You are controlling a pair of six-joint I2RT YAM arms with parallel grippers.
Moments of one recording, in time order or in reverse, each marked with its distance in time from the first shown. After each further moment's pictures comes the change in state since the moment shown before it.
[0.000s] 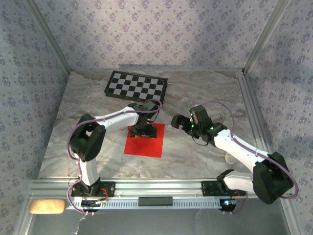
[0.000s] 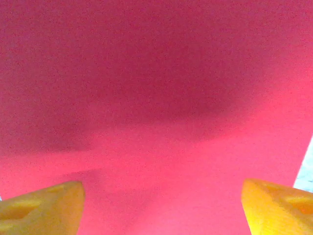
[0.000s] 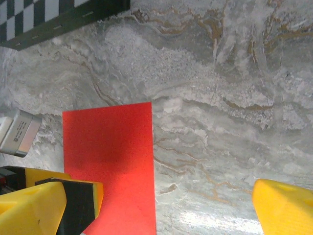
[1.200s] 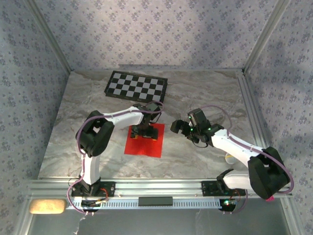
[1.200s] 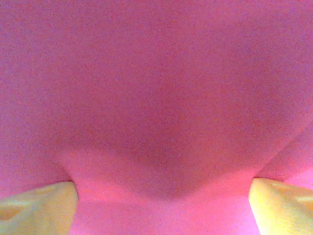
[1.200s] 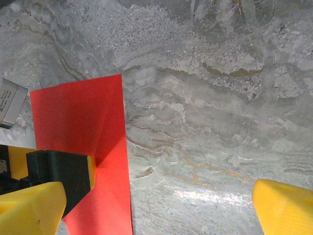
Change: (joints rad) left arm -0.002 0.104 0.027 0.016 -0.024 -0.008; right arm -0.002 0.060 -0.035 0.000 -0.043 -0.003
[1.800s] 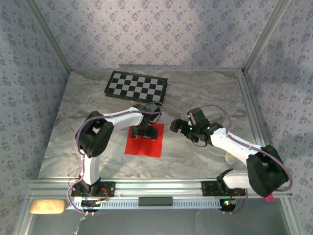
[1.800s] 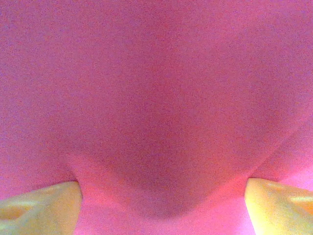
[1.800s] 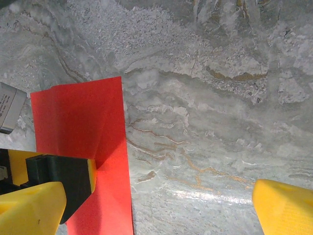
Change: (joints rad) left arm -0.006 -0.009 -0.008 0.011 -0.013 -0.005; right arm 0.000 0.021 0.018 0.000 0.000 0.000
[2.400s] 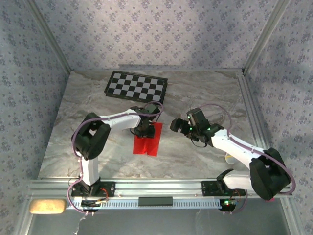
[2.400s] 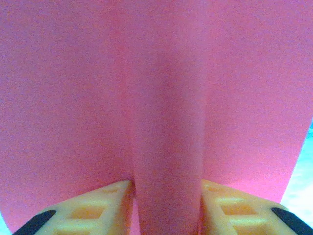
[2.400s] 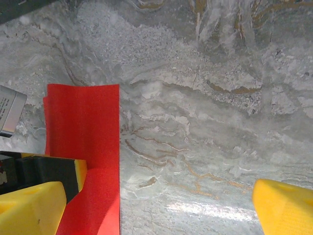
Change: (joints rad) left arm -0.003 -0.068 -0.078 0.143 0.023 -0.011; right arm 0.031 -0.045 0.000 0.000 0.085 -0.009
